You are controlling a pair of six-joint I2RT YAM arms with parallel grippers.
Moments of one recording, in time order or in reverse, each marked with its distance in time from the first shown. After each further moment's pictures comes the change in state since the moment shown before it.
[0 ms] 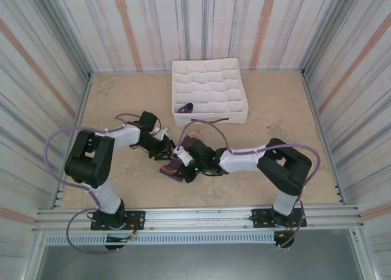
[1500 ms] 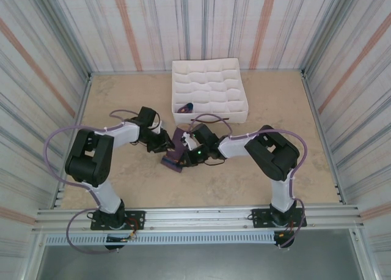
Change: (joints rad) left arm 0.032 -0.012 0.034 0.066 -0.203 -0.169; right arm -0.208 0.185 0.098 0.047 -0.328 0.332
